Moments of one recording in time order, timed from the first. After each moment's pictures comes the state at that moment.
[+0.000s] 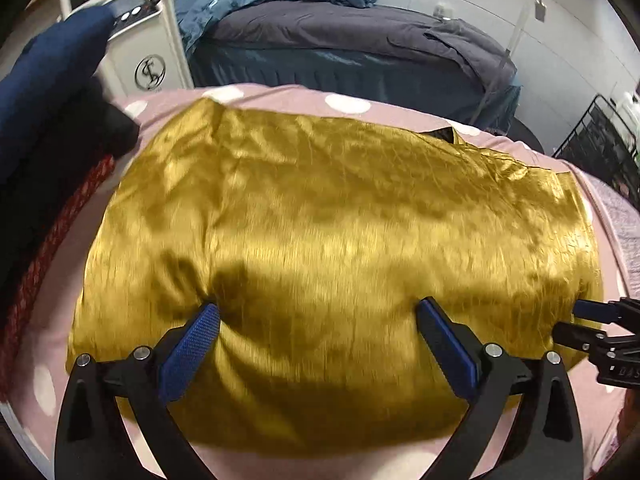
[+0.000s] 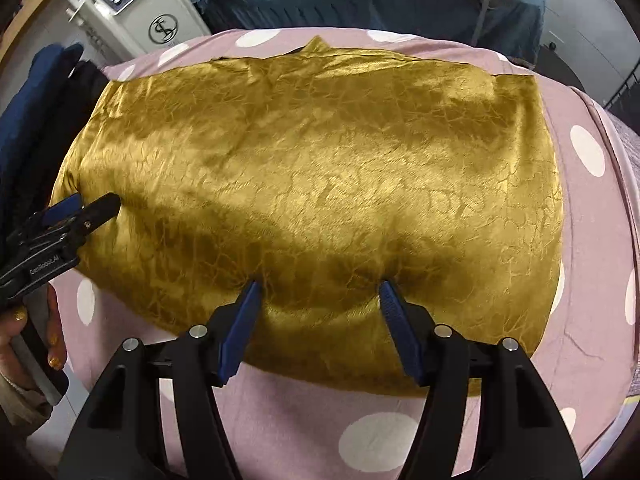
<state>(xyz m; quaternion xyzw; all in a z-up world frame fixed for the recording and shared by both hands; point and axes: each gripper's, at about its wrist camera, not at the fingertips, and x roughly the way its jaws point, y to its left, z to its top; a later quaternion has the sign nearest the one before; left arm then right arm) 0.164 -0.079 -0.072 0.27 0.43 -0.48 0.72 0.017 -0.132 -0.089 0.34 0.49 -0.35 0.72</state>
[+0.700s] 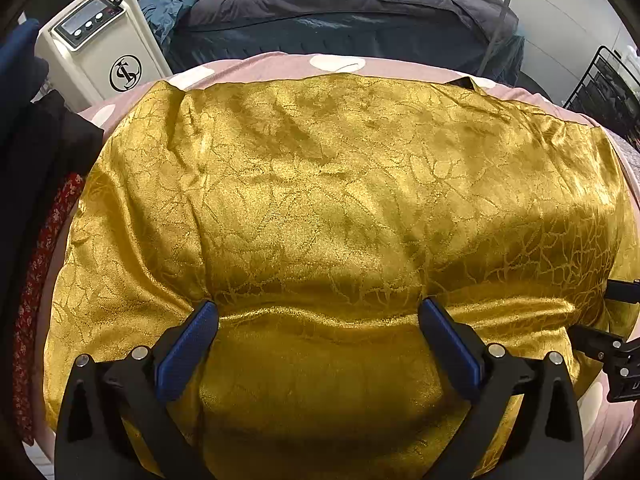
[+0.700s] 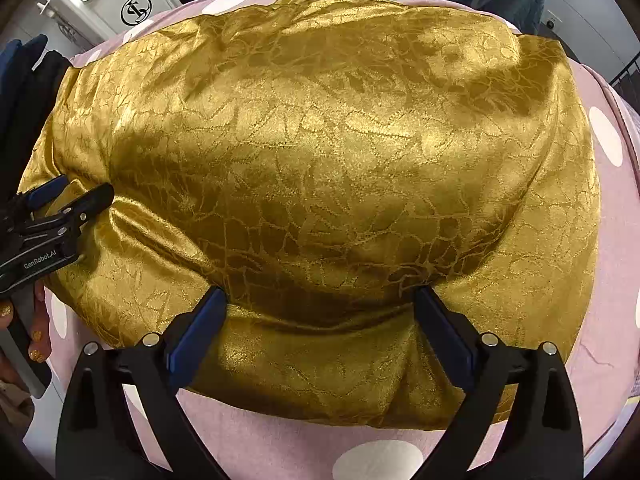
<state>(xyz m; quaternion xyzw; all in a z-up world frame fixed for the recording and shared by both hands) 0.171 -0.116 -0.113 0.34 0.44 -0.47 0.69 0.037 -0.148 -0.134 0.35 0.53 -0.36 0.68</state>
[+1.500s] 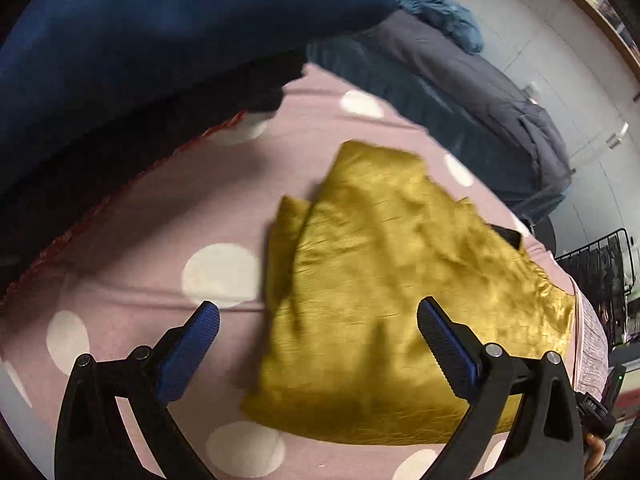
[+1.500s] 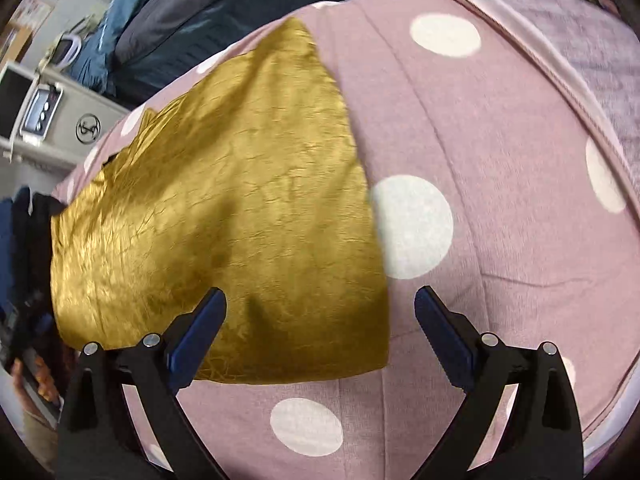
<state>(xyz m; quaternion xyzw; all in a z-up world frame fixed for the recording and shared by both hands) 0.317 0.000 -0.045 0.11 0.56 -0.38 0.73 -0.121 -0.184 -0.103 0.50 0.39 -0.44 0.63</state>
